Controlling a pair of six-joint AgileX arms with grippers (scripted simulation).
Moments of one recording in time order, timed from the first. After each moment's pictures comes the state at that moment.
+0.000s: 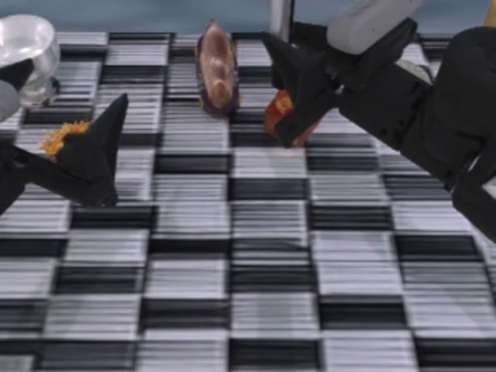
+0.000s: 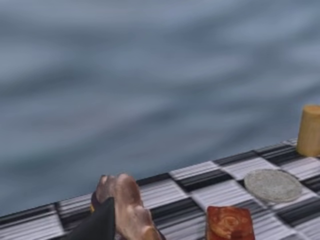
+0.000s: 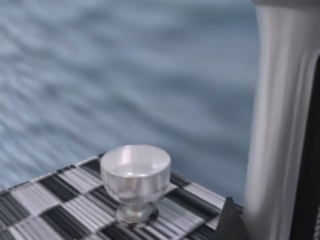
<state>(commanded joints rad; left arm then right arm) -0.37 0.69 0.47 0.19 0.13 0.00 0.62 1.53 0.82 0.75 -0.16 0.02</state>
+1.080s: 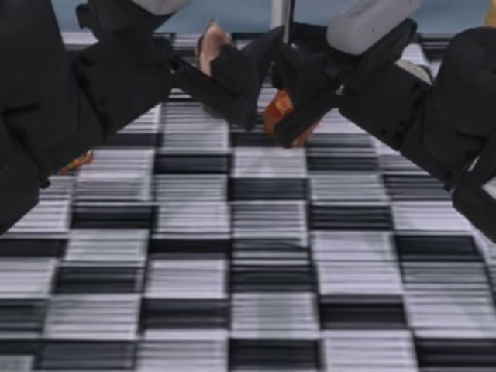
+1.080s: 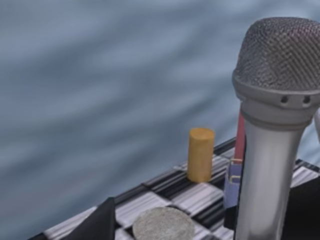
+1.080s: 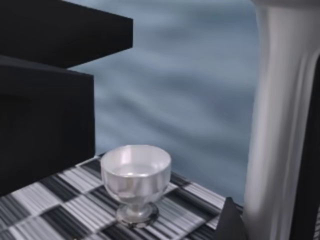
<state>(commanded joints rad) -0.60 1.20 0.82 0.34 0.18 0.00 0.62 1.53 0.82 0.75 -0.16 0.02</state>
